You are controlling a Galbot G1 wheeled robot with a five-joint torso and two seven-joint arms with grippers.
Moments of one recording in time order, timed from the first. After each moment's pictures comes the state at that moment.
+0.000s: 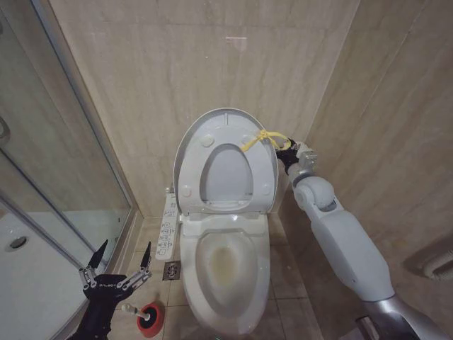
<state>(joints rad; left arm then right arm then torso) 2.01 -1.37 -0.66 -2.50 -0.19 -0.16 -0.03 -0.58 1.09 0.29 1.72 0.59 -0.35 0.19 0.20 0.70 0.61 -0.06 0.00</state>
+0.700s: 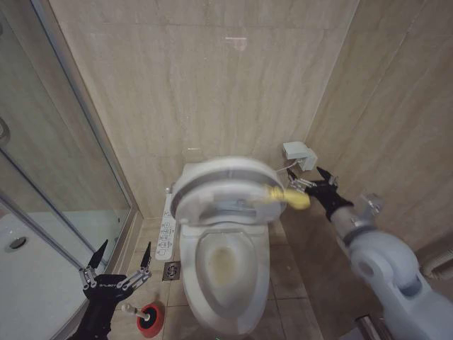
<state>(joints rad) 2.01 -1.37 -0.66 -2.50 -0.19 -0.16 -0.03 -1.22 1.01 0.65 2.35 0.75 -0.47 0.31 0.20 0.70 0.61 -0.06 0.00</state>
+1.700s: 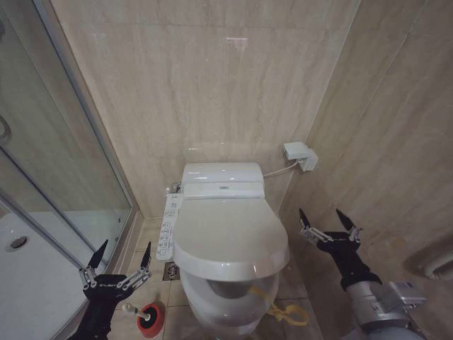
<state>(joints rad) 2.01 -1.37 -0.66 -2.50 -0.19 -0.16 -0.03 -1.71 1.36 0.73 2.49 0.30 -0.15 0.09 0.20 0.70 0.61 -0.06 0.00</state>
